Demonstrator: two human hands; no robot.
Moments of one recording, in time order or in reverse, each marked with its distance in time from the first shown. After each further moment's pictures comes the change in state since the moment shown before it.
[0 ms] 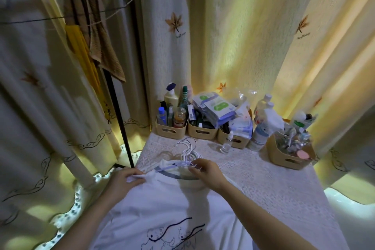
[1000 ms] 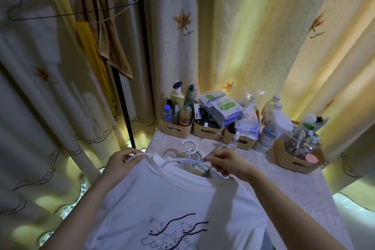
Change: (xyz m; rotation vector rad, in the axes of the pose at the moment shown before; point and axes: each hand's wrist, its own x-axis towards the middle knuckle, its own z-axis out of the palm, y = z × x) left_hand 0.015 0.036 -0.027 -0.140 0.107 -0.027; right_hand 0.003 -0.009 -0.066 0.356 -0.317 0.032
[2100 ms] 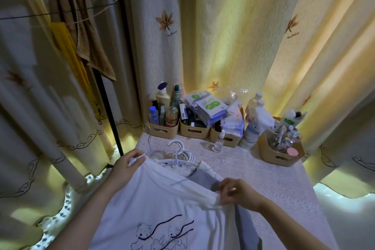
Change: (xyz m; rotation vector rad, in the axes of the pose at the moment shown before) left_hand 0.007 0.006 0.044 0.060 -0.093 0.018; right_hand -0.070 0.087 -0.014 -0.176 0.080 -0.054
